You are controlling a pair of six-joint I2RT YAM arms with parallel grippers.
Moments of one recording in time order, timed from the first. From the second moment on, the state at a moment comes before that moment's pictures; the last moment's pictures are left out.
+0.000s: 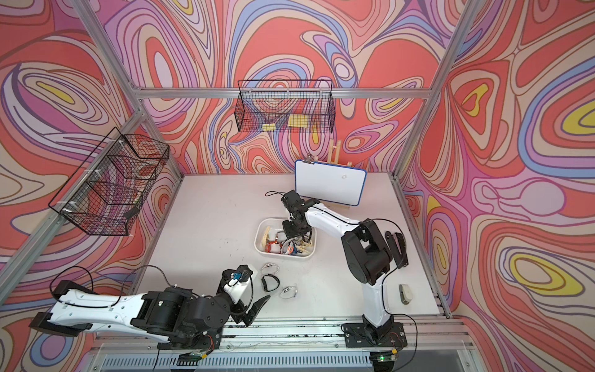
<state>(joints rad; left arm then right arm) -1.61 0.76 0.77 -0.69 -0.69 -0.50 0.61 1.92 1.51 -0.75 -0.11 0.24</state>
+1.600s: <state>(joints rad) -1.31 1.46 0.87 -0.51 -0.20 -0.60 0.96 0.58 0.65 -0.91 -0.15 0.82</state>
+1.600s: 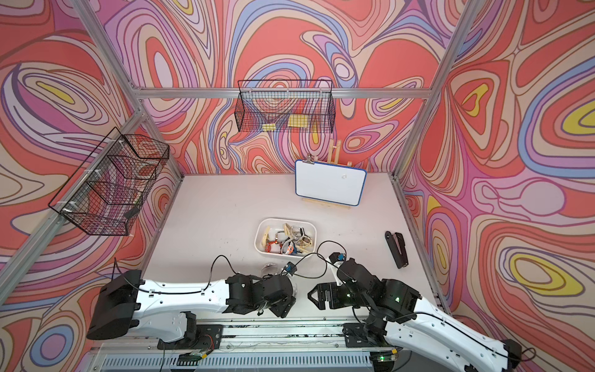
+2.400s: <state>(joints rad) -1.21 1.70 1.00 -0.55 -0.17 -0.44 0.96 0.56 0.65 -0.95 -0.13 0.81</state>
